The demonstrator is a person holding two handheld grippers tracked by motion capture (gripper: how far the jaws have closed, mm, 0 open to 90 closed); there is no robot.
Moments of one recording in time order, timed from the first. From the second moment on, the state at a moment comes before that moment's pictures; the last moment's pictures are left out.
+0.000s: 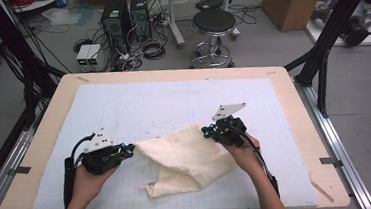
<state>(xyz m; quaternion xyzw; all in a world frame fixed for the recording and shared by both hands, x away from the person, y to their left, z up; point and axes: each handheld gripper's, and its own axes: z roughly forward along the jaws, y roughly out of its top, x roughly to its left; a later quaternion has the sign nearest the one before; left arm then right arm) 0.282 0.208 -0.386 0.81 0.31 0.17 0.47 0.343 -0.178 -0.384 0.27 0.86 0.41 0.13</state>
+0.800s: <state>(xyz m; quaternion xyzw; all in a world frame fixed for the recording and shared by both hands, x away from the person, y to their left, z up) 0.385 0.197 -0.354 0.76 0.39 0.21 0.48 0.396 -0.185 -0.355 0.35 0.81 0.43 0.16</state>
